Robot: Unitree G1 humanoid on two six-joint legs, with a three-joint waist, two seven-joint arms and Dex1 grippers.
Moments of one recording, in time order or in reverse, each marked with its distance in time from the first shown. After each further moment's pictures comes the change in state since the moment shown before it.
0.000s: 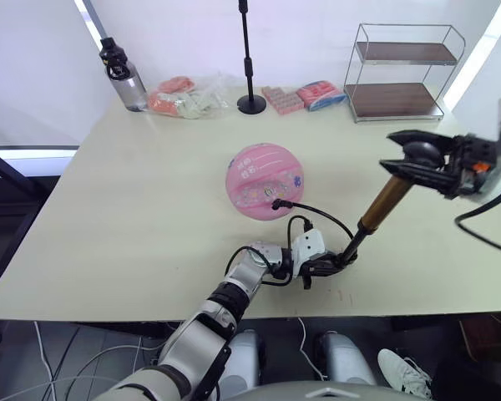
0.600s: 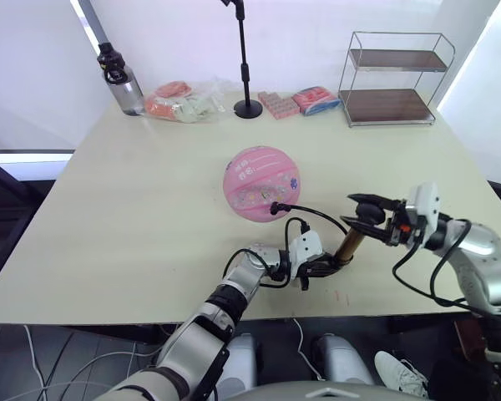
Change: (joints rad) left arm 0.018 0.008 0.003 0.001 0.006 0.002 0.023; right arm 0.154 0.239 0.229 0.309 -0.327 -0.495 0.065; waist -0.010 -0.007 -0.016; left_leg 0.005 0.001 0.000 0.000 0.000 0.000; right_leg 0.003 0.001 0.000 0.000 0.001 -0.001
